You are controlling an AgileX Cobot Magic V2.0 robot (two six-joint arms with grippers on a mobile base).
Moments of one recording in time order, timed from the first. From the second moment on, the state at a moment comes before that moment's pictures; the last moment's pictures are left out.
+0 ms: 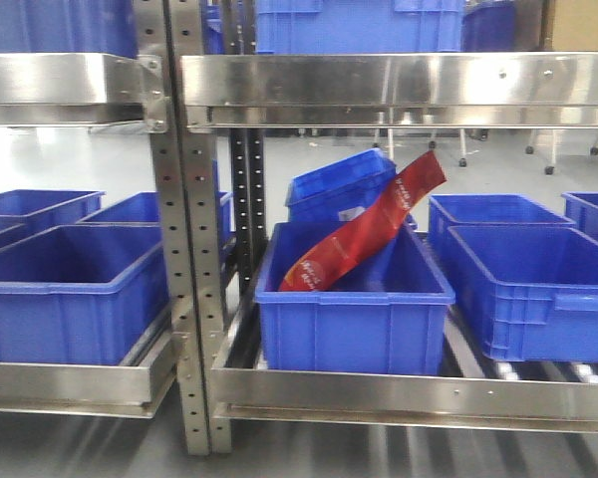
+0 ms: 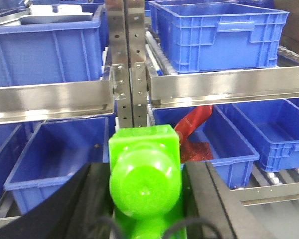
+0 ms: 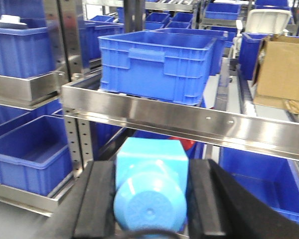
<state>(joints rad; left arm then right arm) -0.13 0.64 -1.07 0.04 0.76 0.02 0.30 0.57 -0.98 0.01 0.64 0.01</state>
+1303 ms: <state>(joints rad) -0.13 0.64 -1.07 0.04 0.76 0.02 0.30 0.57 -0.98 0.01 0.64 0.01</state>
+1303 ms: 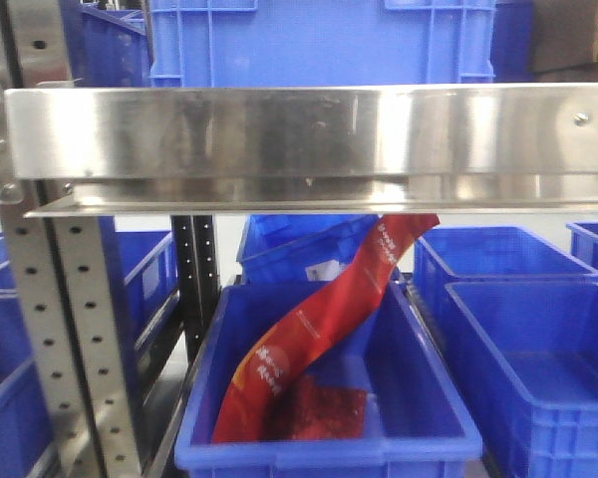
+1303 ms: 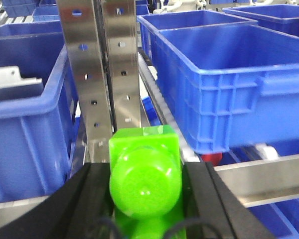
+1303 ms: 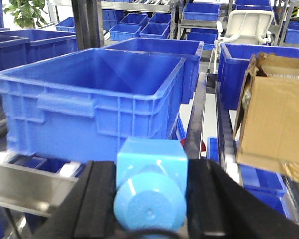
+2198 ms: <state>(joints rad) -0.13 0.64 -1.07 0.04 0.76 0.02 0.30 0.57 -0.98 0.01 0.64 0.01</state>
